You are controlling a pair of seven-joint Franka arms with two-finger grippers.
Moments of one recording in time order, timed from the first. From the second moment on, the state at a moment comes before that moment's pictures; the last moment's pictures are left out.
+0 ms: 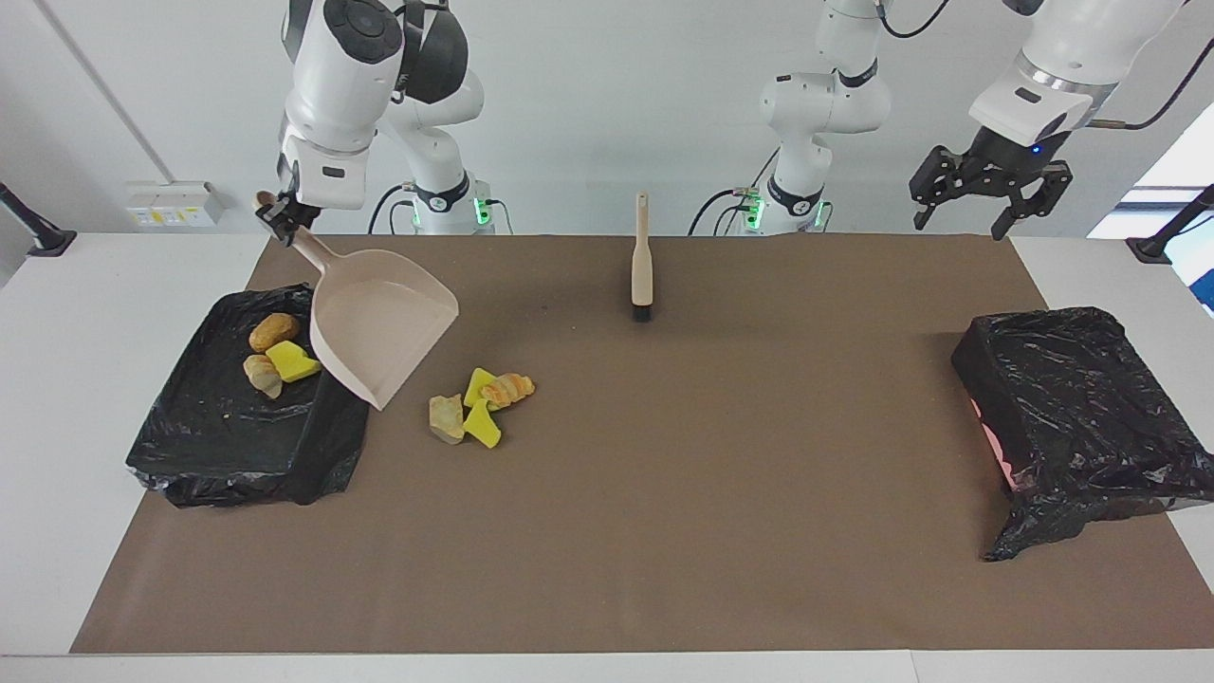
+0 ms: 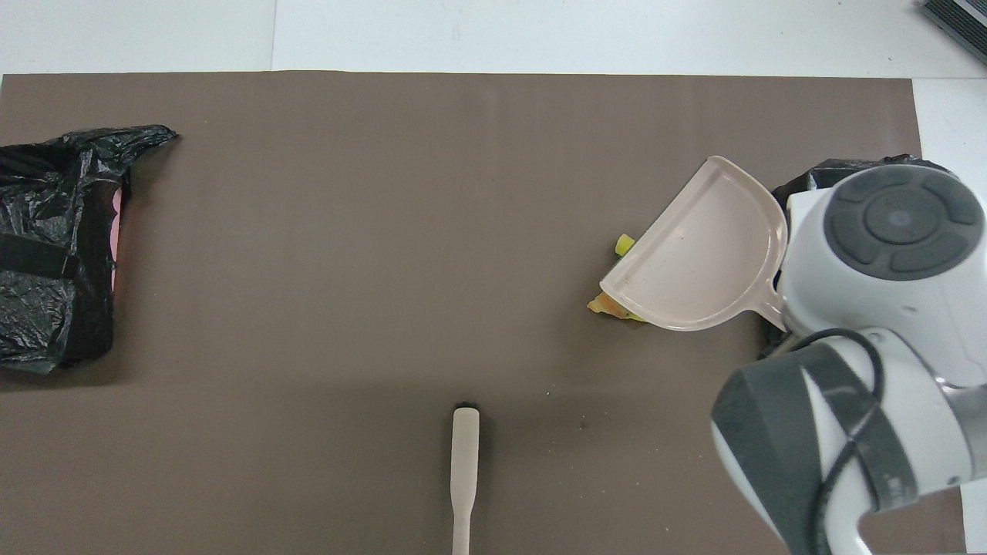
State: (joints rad) left arm -0.11 -0.02 0.06 -1.46 -0.01 1.45 0.19; right arm 0.26 0.03 0.11 -1.74 -0.27 1.49 -0.17
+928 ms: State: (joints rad) left arm -0.11 -0.02 0.06 -1.46 -0.01 1.45 0.19; right arm 0.50 0.52 0.11 -1.38 0.03 1.89 0.66
